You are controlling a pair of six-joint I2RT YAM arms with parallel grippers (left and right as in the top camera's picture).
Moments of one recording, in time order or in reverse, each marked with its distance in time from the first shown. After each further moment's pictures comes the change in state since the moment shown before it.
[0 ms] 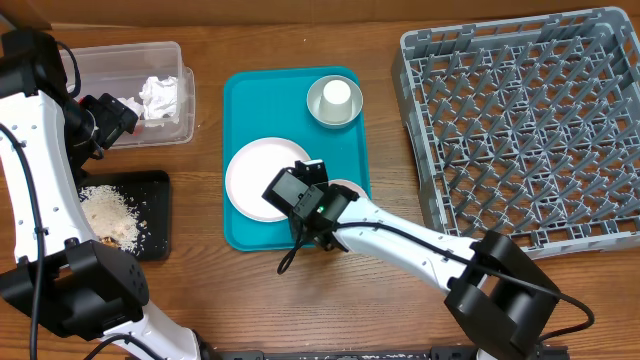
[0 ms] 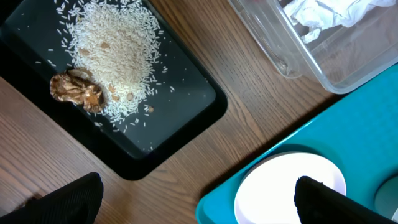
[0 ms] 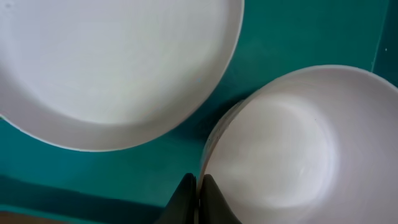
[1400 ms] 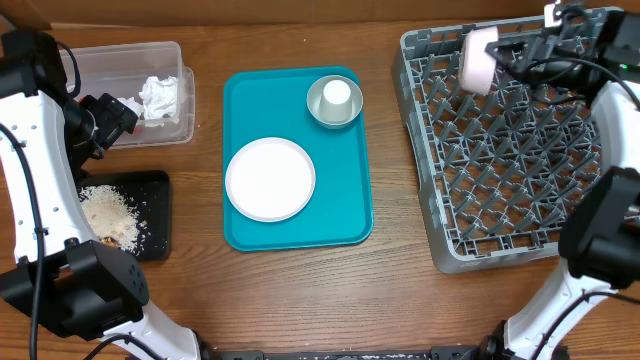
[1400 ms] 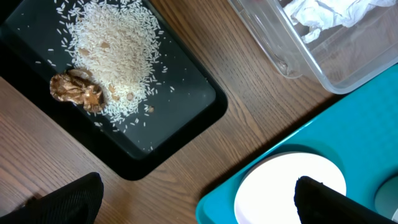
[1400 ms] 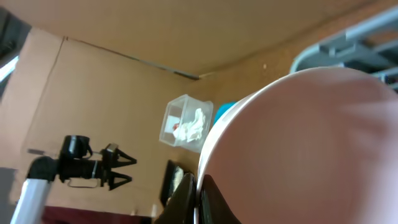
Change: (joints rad) left arm 0.000 0.000 0.000 0.000 0.000 0.000; right arm -1.270 0.200 0.418 0.187 -1.530 -0.405
